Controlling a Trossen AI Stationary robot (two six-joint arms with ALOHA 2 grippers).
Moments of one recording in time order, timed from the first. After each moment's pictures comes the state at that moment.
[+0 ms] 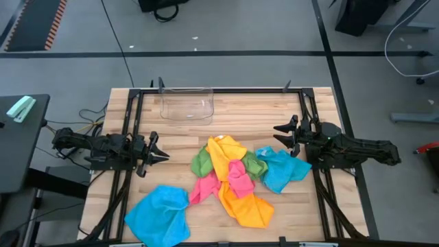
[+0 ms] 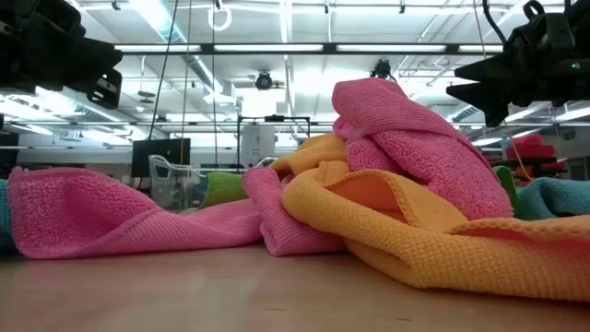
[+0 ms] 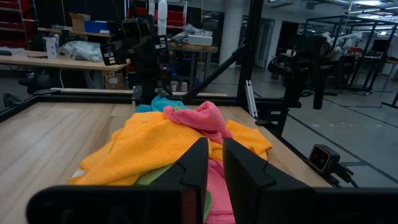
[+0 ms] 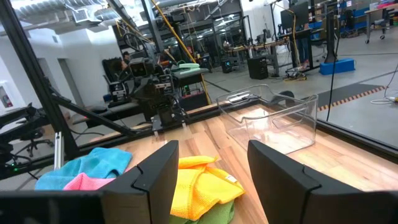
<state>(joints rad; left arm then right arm) -0.22 0.02 0.01 0.06 -0.05 -0.09 -0.17 0.03 0.01 0.10 0.02 0.23</state>
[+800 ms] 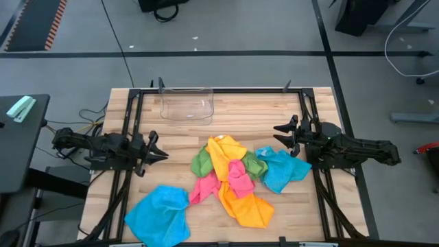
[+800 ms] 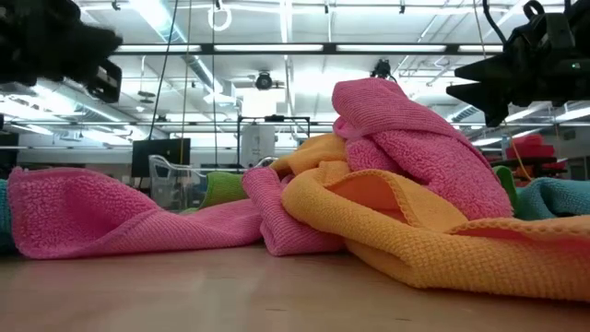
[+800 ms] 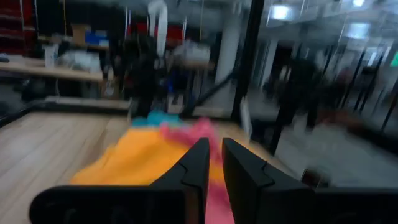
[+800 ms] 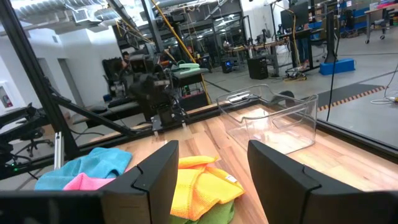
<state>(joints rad) -0.22 0.02 0.01 0.14 -0.05 -0.15 -0.17 0.03 0.01 0.10 0.02 0.23</state>
